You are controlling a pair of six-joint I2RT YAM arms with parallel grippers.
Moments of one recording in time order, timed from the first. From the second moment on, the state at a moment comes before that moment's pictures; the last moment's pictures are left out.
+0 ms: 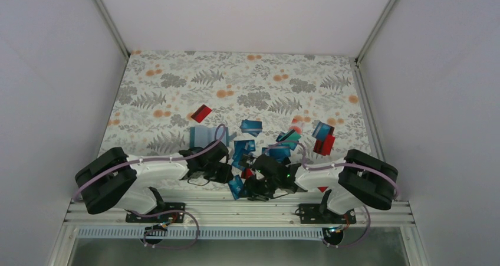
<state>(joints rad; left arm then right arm) -0.95 1.37 0.51 -0.20 0.26 -0.74 1.11 1.44 0.40 0.09 -0.47 1.23</state>
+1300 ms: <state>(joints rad) -0.97 1.30 0.43 -0.09 0.24 -0.88 1.04 1.54 0.30 0.51 -0.57 1.23</state>
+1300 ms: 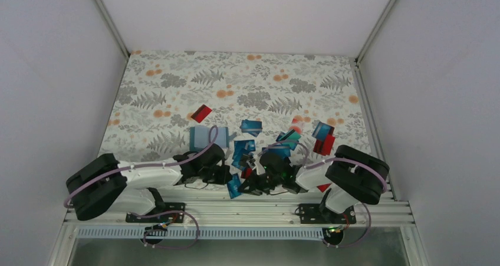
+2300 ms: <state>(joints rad) -0.58 0.94 0.58 -0.36 0.16 -0.79 0.65 1.55 0.59 0.47 -0.97 1.00</state>
